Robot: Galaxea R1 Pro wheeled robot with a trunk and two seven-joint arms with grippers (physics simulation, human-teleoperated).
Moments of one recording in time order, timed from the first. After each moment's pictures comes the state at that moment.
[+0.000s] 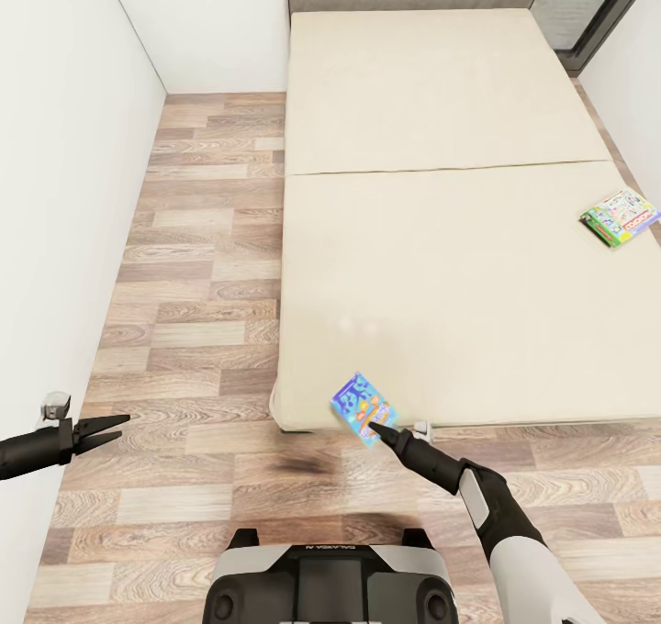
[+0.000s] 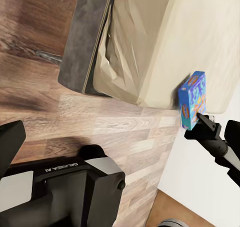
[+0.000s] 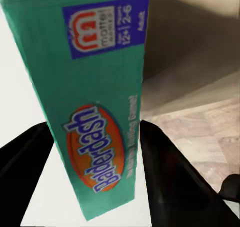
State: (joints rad) left arm -0.54 0.52 0.48 -0.95 0.00 0.98 -1.45; right arm -0.66 0.09 -0.52 -0.59 -0.07 0.56 1.01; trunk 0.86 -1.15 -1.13
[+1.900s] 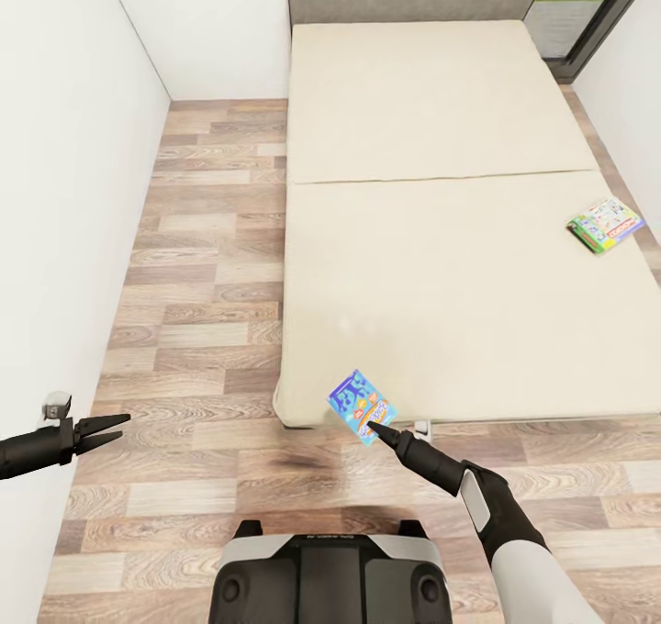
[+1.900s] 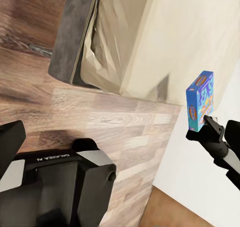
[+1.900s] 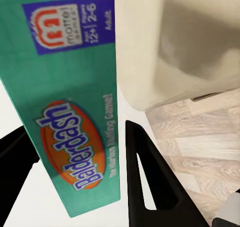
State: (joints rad) left arm -0.55 0.52 0.48 -0.95 -0.01 1.00 -1.45; right arm -0.65 0.08 -0.51 -0.61 -0.07 0.54 1.09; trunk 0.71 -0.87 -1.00
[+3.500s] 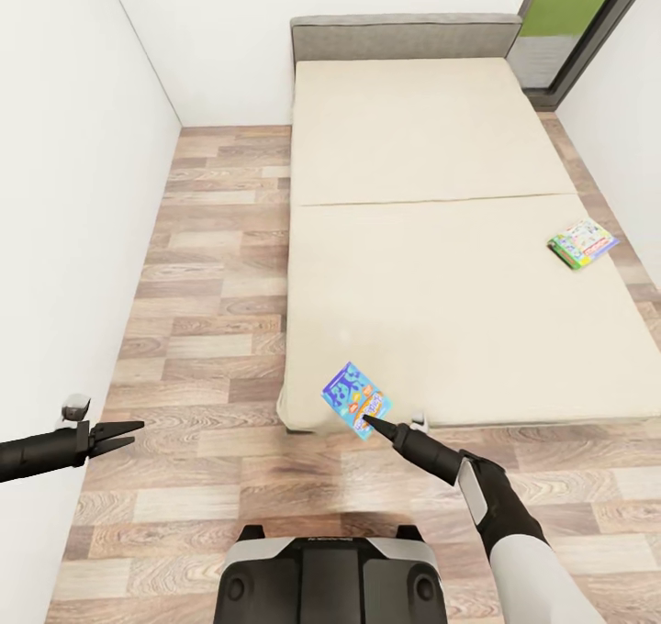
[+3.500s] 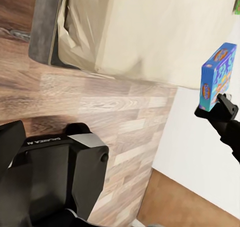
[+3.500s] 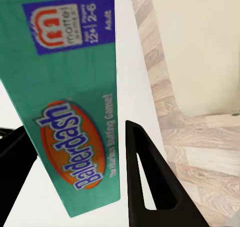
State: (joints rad) left arm -0.55 0.52 0.38 -0.95 0.00 1.00 -1.45; right arm -0.65 0.09 -0.44 -0.68 -0.07 0.51 1.13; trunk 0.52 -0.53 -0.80
